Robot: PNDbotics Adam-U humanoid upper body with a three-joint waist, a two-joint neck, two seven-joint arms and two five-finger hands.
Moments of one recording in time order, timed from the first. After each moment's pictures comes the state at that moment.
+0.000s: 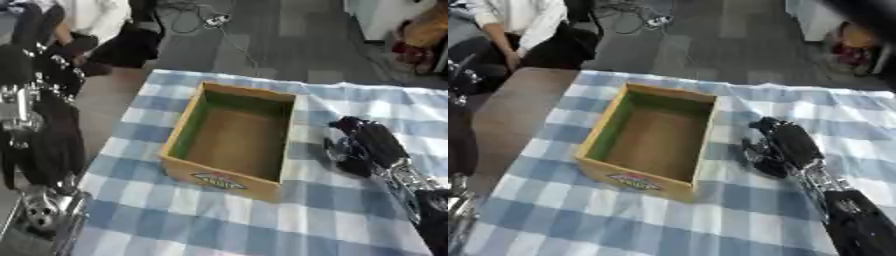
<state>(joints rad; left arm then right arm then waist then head) -0.40 0.30 -0.17 -1.98 -0.03 -0.18 0.45 -0.81 -0.43 0.14 -0.75 1.35 -0.25 -0.48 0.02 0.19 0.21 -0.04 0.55</state>
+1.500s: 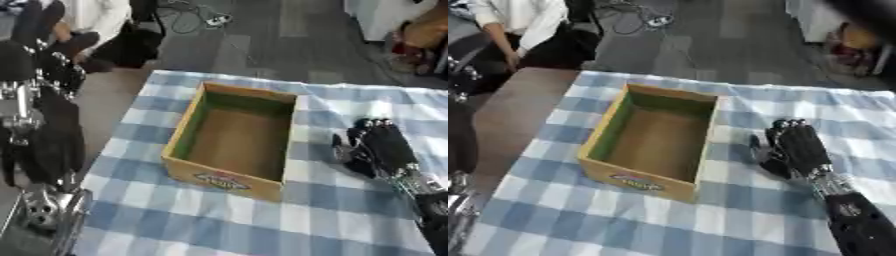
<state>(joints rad) -0.42 0.30 -0.17 -1.98 -0.03 -0.18 0.45 -0.78 -0.43 0.11 -0.71 1.47 -0.21 -0.77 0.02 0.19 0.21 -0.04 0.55</state>
